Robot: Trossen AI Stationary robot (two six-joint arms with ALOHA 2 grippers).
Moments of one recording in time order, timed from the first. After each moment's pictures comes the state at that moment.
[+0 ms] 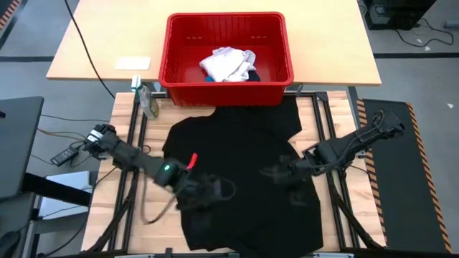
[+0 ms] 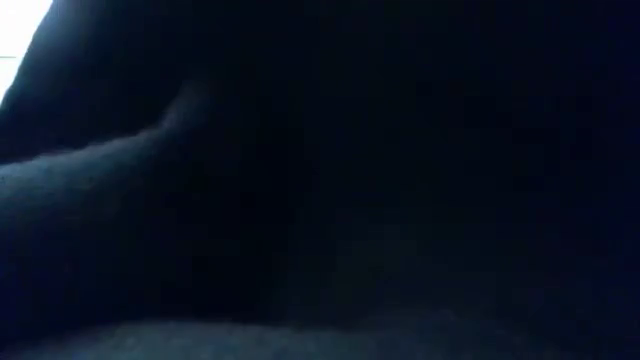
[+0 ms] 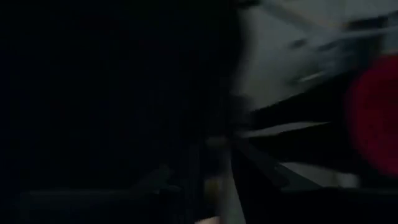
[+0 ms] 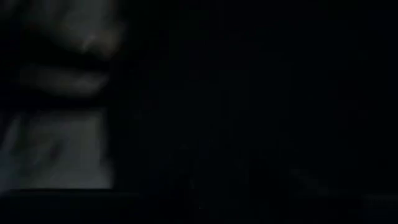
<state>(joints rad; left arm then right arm) -0.46 1.67 1.57 -0.79 0.07 -0.70 0.40 1.34 1.18 -0.87 -0.10 0.47</state>
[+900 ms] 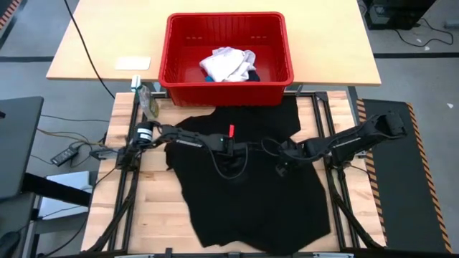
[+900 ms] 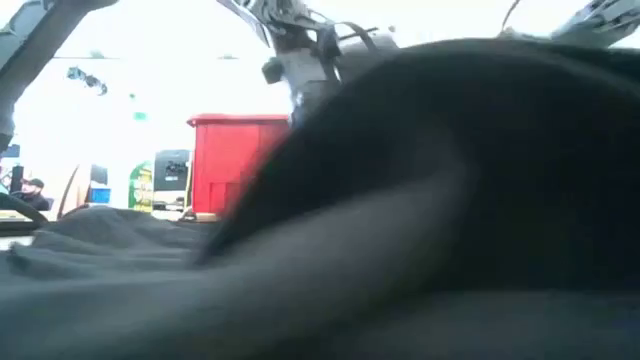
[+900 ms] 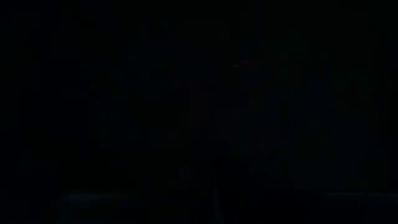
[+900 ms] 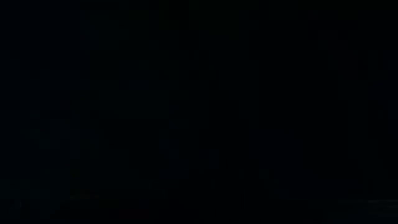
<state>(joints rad) 0.00 2.12 1.56 -0.60 0.24 -0.52 0.08 1.34 0.53 -0.57 0.11 1.02</state>
